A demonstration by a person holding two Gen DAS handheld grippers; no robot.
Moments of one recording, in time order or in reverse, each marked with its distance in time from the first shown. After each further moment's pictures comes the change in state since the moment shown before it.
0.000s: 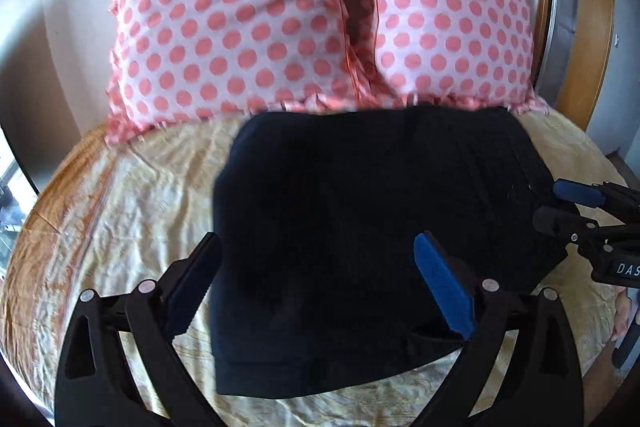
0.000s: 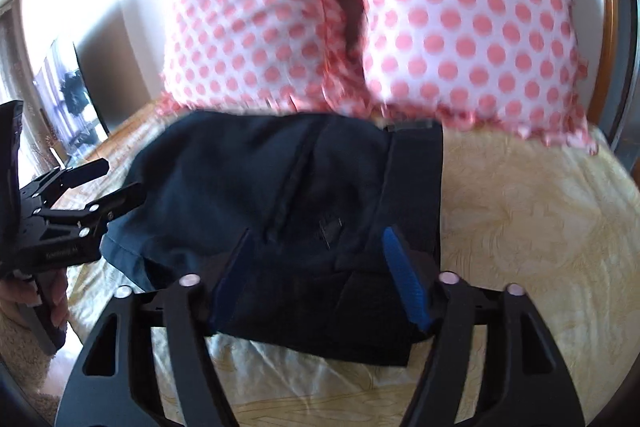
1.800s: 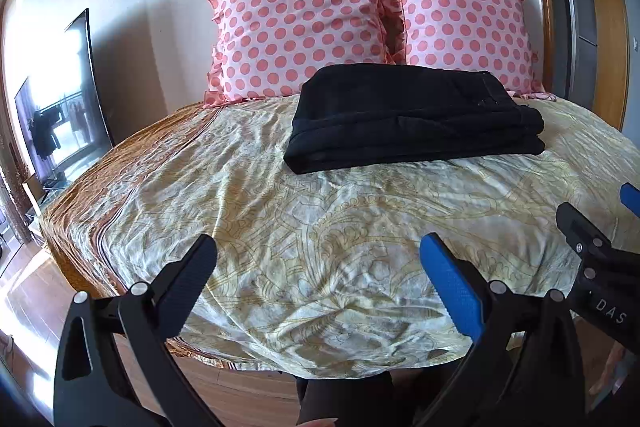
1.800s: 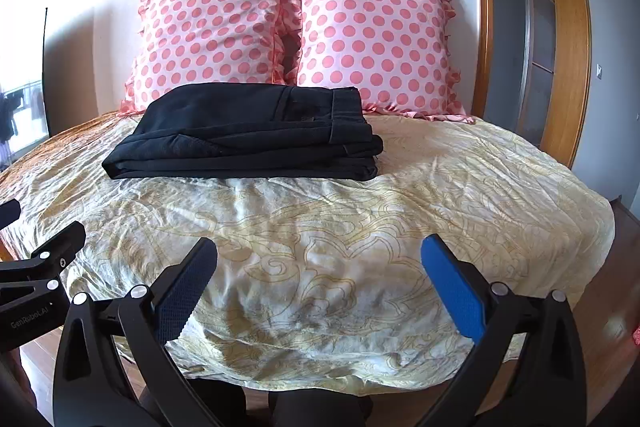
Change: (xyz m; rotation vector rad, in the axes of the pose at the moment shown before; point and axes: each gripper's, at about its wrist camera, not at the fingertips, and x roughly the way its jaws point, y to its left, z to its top) left arm -0.118 -0.035 -0.189 -0.061 -0.251 0.233; right arm -0.092 0.090 -0.187 0.002 -0.402 -0.389
